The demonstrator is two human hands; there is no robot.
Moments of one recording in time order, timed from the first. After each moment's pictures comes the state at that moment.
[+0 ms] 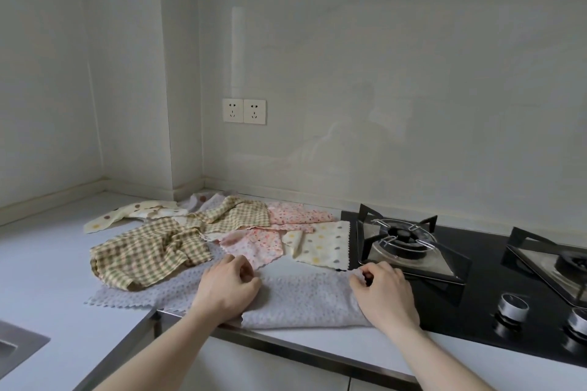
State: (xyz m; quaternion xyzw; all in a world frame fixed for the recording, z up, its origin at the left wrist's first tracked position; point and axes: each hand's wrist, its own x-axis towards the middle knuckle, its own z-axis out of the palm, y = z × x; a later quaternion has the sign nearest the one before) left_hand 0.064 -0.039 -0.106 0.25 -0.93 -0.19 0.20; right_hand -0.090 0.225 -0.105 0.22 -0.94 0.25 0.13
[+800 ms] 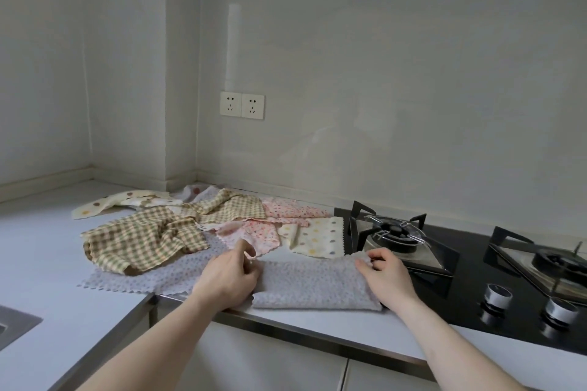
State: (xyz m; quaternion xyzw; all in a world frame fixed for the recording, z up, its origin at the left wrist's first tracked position) left_hand 0.064 -0.042 -0.118 0.18 -0.93 -0.24 0.22; right_hand -0.089 0.235 -0.094 0.18 -0.86 0.47 0.02
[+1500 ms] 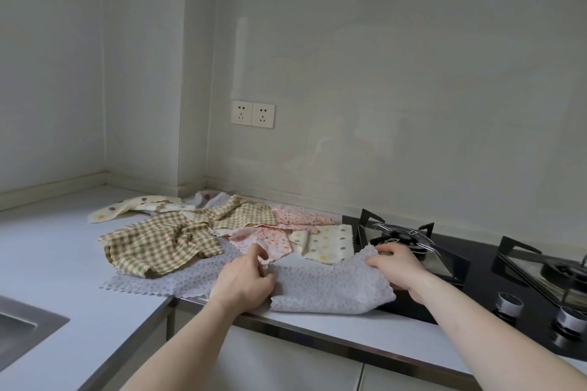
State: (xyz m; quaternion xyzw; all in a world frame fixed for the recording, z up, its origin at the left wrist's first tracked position) left_hand 0.072 -0.040 -0.112 0.19 -0.92 -0.27 0.21; right_hand -0.081 0.222 -0.044 0.12 -0.88 0.46 -0.06
